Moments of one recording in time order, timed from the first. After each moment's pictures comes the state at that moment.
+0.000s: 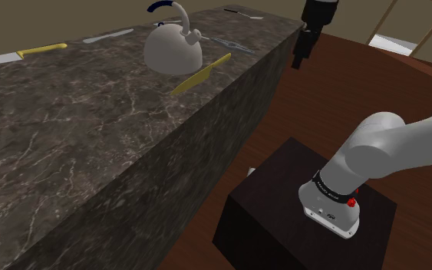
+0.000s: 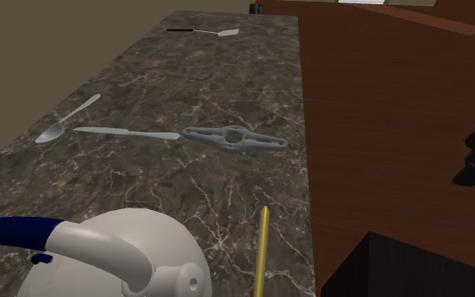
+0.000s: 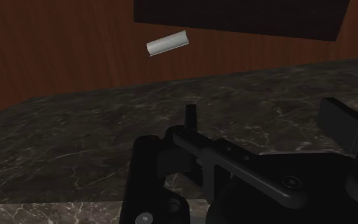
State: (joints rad) arm 0.01 -0.79 0.01 -2.34 -0.07 1.50 -0.15
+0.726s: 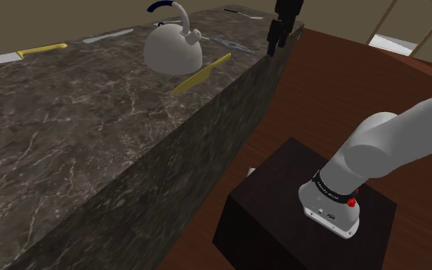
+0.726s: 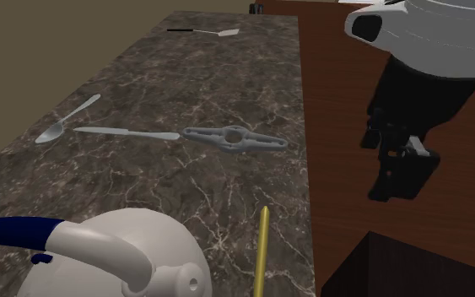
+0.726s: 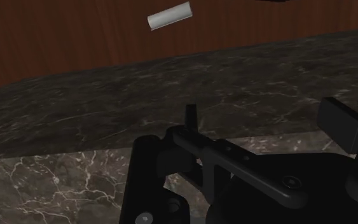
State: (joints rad) arm -0.01 -0.47 -0.07 -2.14 -0.08 1.64 -0.22
